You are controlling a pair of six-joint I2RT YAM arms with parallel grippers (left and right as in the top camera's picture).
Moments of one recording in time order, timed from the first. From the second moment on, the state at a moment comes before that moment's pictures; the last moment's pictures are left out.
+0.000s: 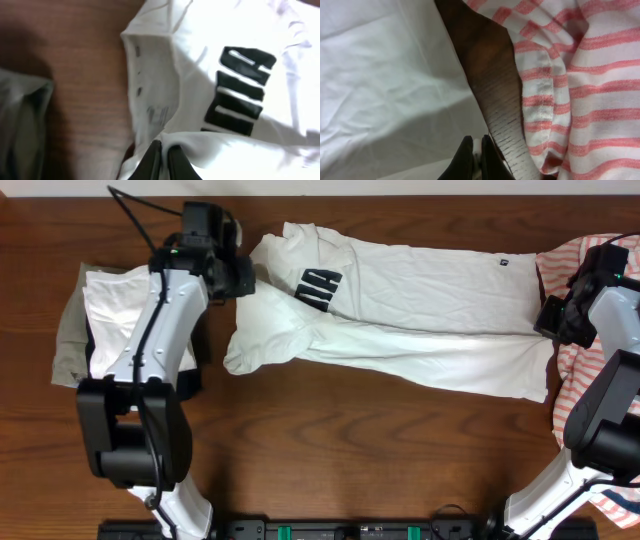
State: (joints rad) left arm -0.10 1.89 1.55 -0.72 0.12 -0.15; right arm -0.36 1.99 1.46 -0.81 0.07 0.17
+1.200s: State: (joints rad) left arm -0.16 1.97 1.55 -0.55 0.04 -0.10; right arm -0.36 1.99 1.36 -0.78 0.07 0.18
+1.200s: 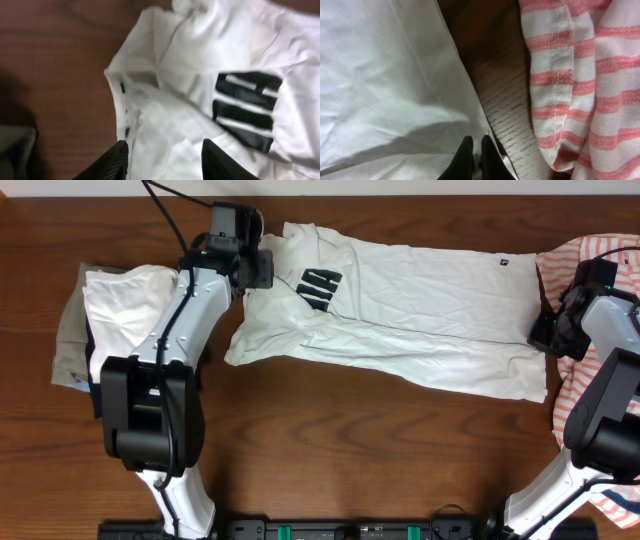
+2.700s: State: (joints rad) left arm -0.16 1.98 1.54 -1.15 0.07 -0.09; right arm -0.36 1.77 1.36 -0.96 0.00 0.17
